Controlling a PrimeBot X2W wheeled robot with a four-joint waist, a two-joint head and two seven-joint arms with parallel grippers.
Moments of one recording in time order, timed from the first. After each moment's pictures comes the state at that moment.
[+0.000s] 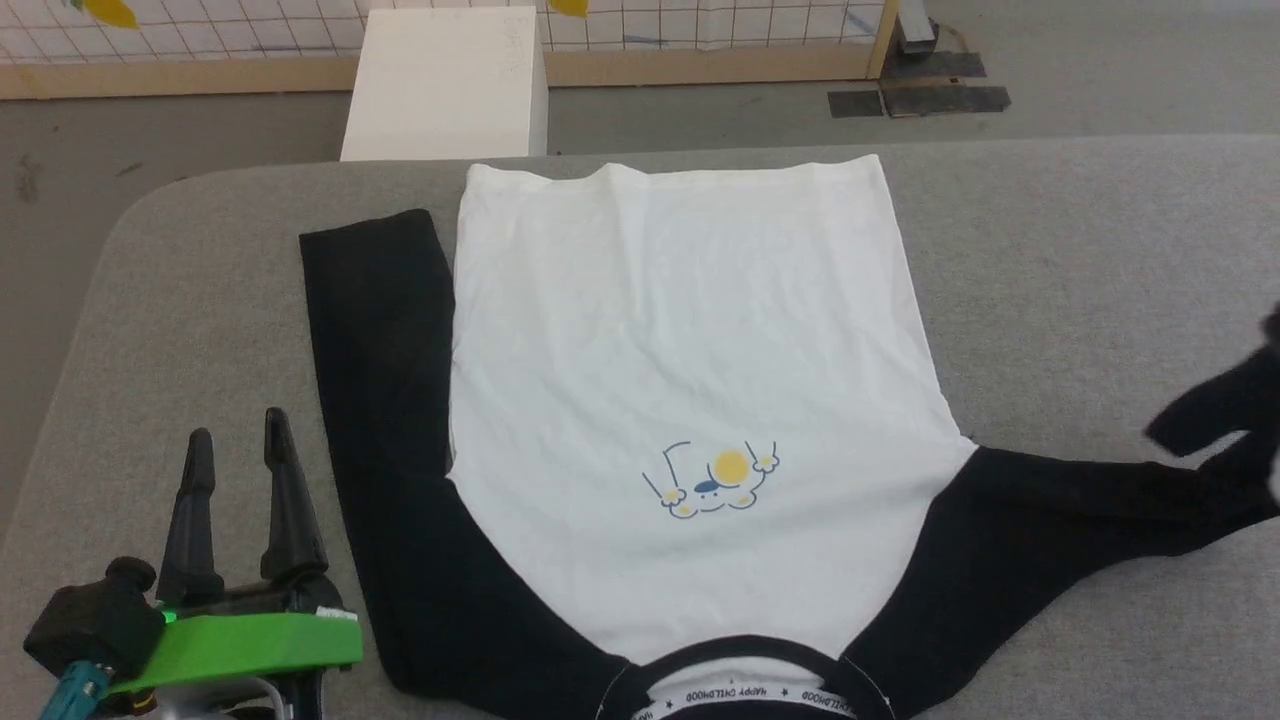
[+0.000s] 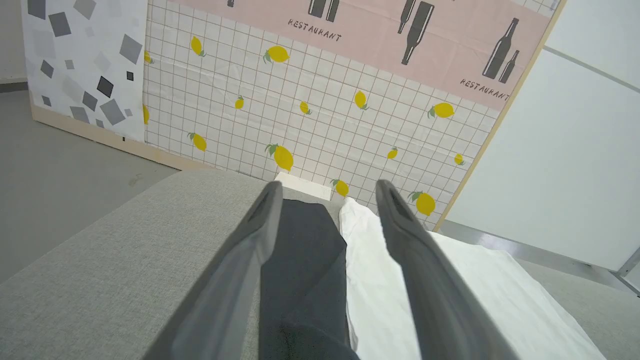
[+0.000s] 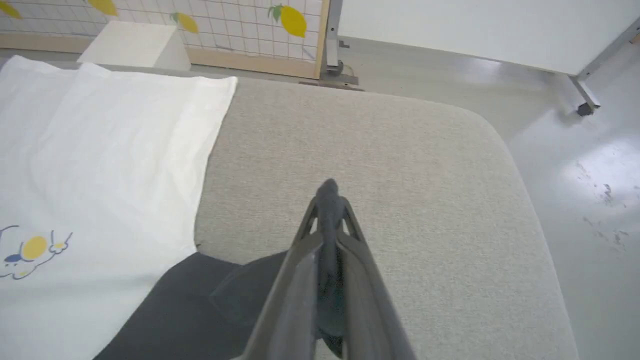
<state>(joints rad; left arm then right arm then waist) 0.04 0.06 0.10 -0.13 -0.39 -0.06 -0.26 -0.23 -0.44 -0.23 -0.17 0.34 0.13 0.81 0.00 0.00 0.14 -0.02</state>
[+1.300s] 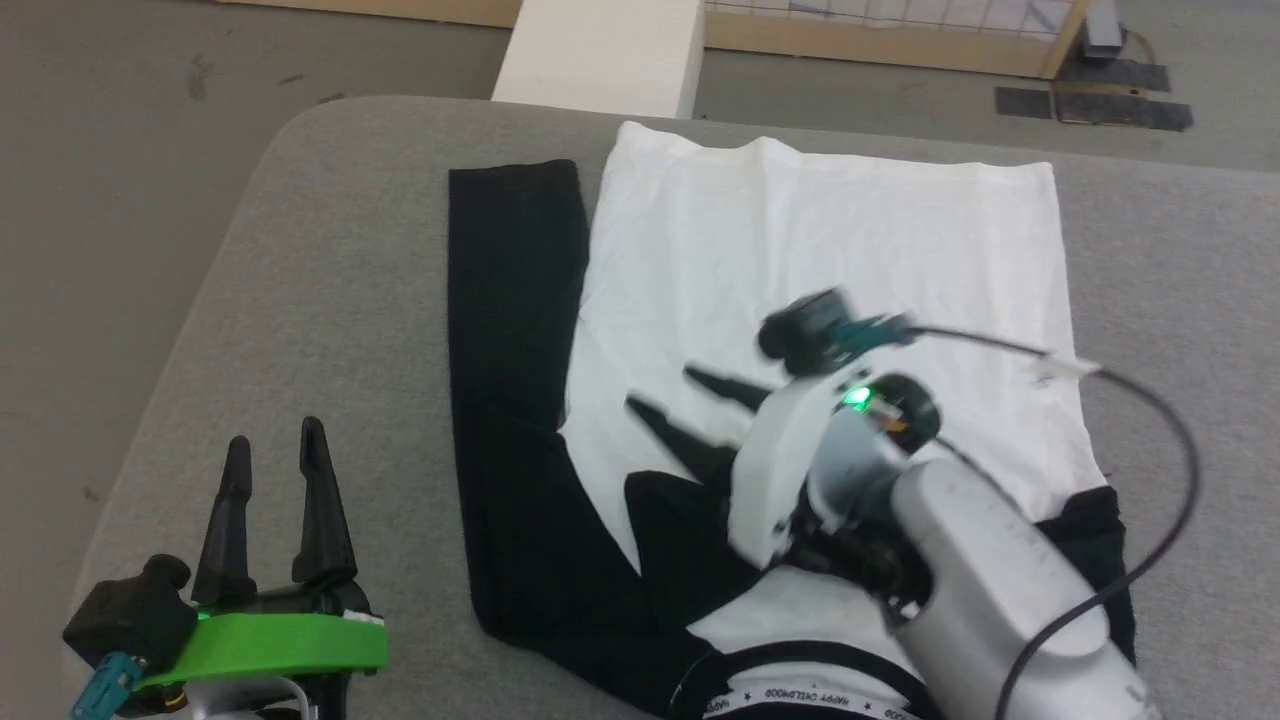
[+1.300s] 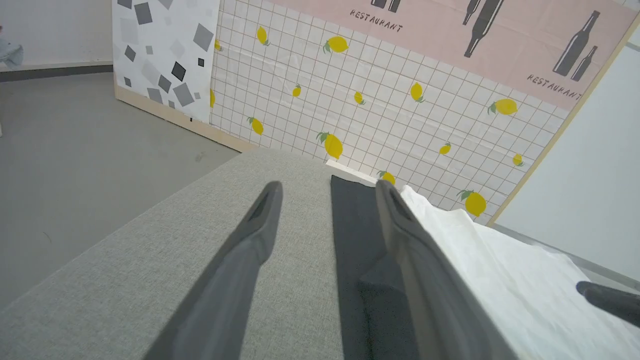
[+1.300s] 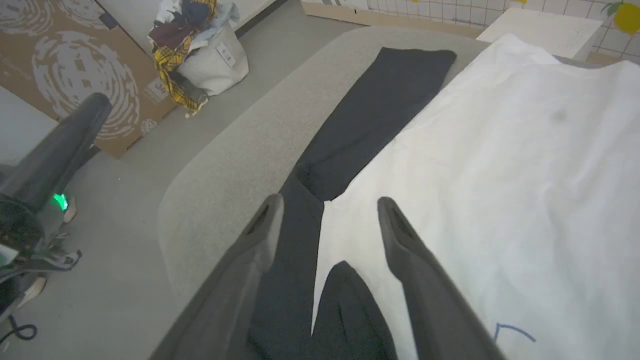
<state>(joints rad) 0.04 0.06 0.06 -0.09 -0.41 -0.06 -0.26 -0.50 -0.05 0.51 0.28 0.56 0.13 0.42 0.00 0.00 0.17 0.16</state>
